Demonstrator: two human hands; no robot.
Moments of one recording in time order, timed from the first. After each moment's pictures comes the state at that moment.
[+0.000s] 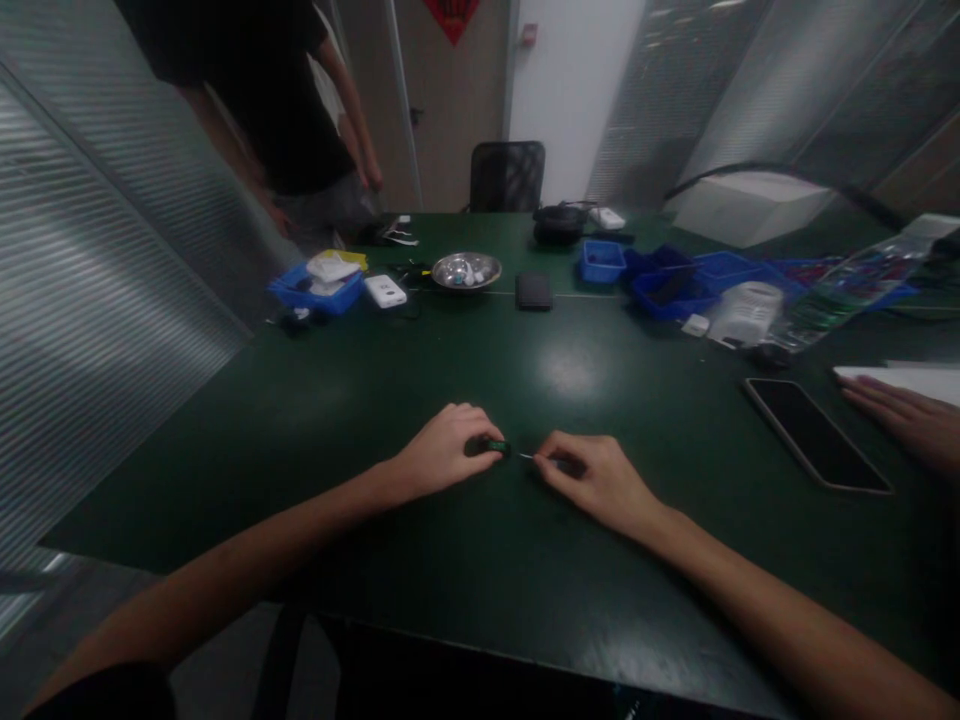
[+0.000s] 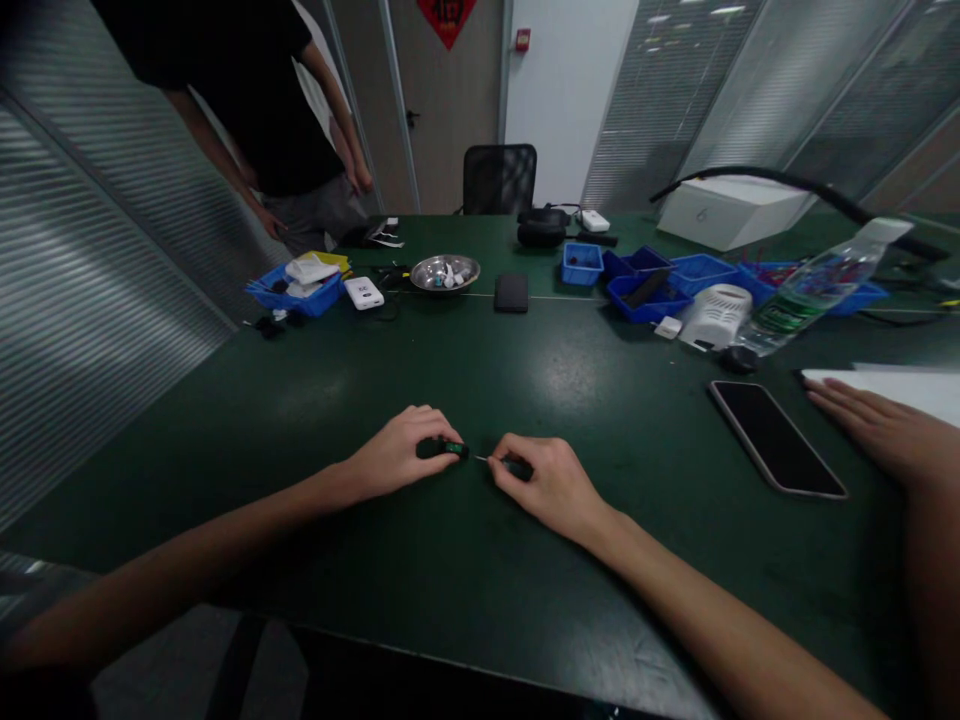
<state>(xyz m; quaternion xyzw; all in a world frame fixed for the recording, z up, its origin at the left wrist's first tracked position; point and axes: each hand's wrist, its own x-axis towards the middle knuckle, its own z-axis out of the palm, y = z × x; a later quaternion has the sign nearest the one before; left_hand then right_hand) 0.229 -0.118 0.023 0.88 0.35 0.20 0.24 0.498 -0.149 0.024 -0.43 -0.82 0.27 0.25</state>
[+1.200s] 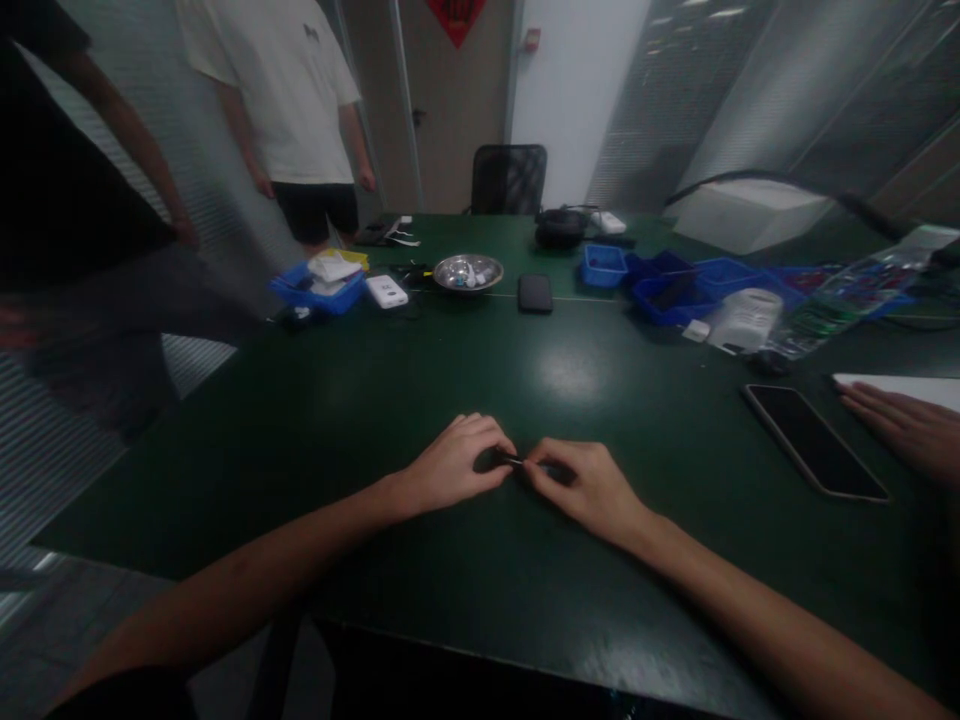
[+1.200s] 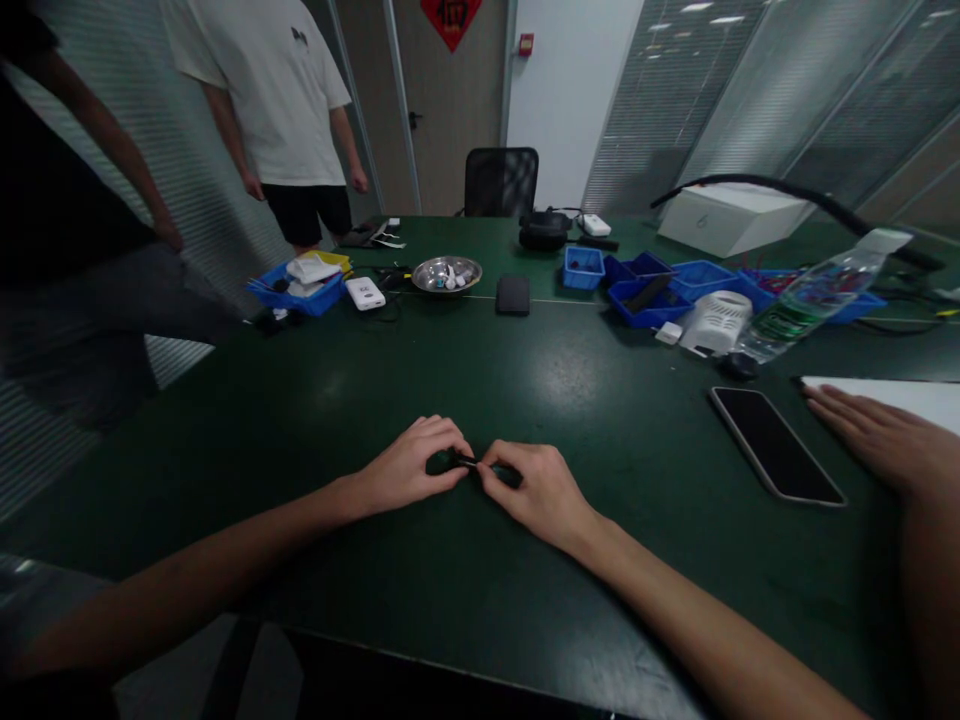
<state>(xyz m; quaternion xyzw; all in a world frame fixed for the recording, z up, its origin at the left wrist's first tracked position) 0.240 -0.129 0.020 0.88 0.34 0.21 0.26 0.484 -0.150 0.020 -0.41 -0.82 0.28 0.27</state>
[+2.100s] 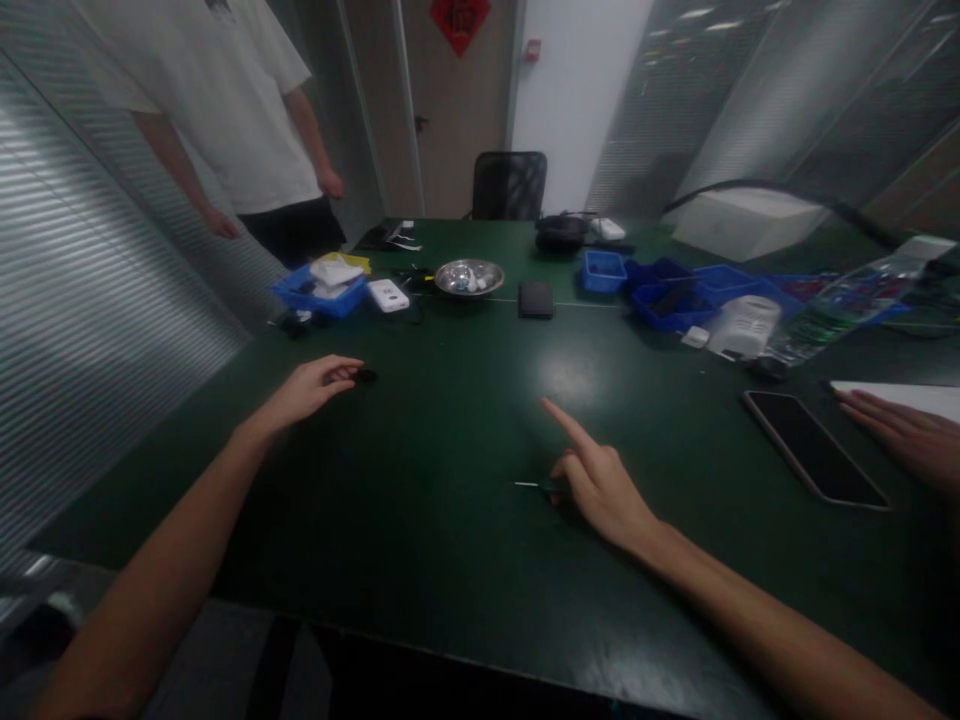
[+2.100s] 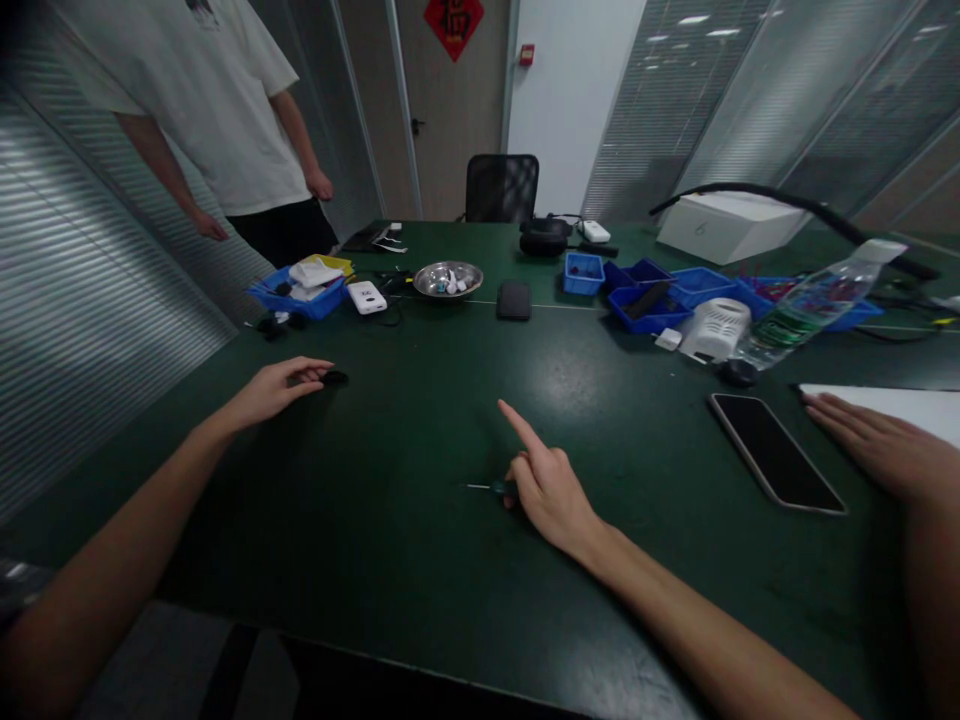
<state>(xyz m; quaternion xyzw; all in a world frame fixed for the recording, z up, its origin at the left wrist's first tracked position) 0.002 -0.042 0.019 0.76 0.58 0.22 0.20 0.488 -0.155 0.028 -0.51 -0.73 0.35 0.27</state>
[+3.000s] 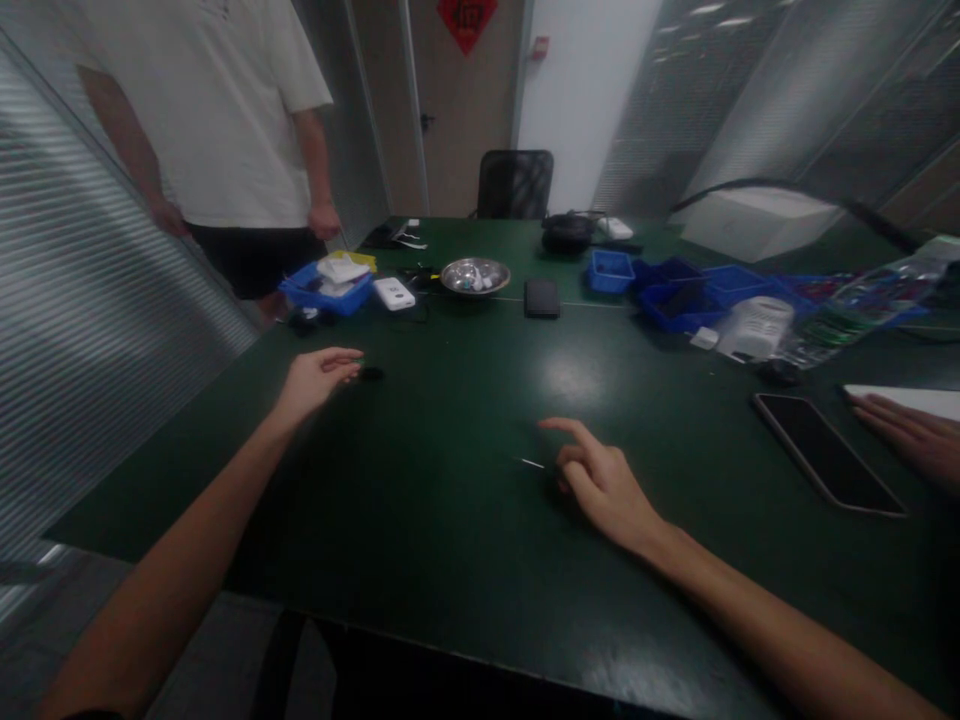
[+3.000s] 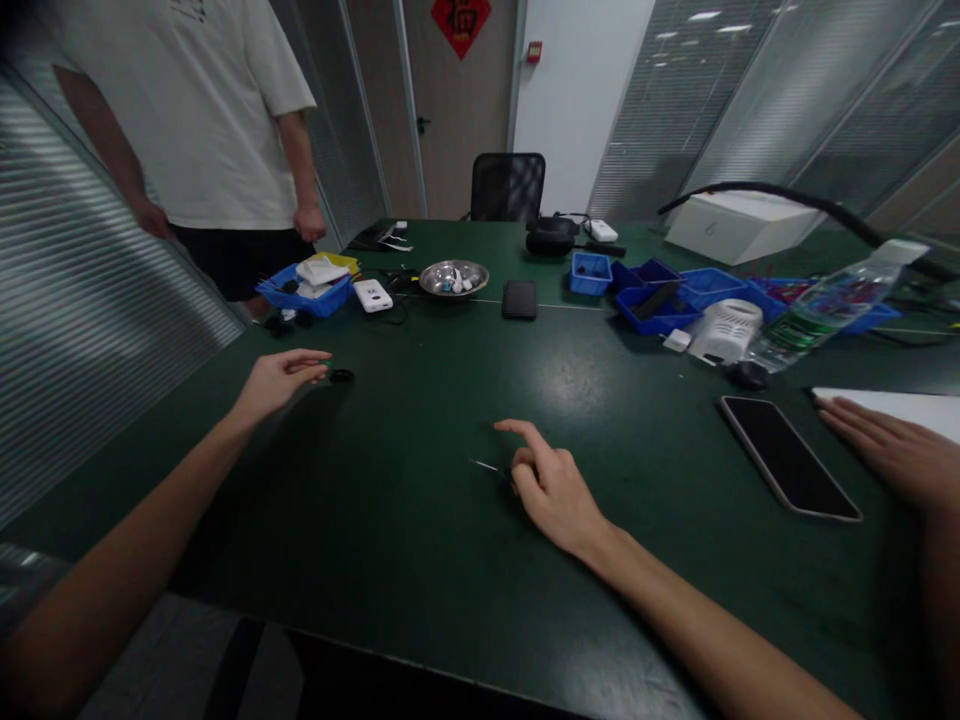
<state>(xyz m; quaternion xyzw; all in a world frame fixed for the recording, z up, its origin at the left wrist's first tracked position) 0.028 -0.051 0.025 0.58 0.65 0.40 0.30 0.488 -0.152 0.028 -0.48 -0.77 0.34 0.27</state>
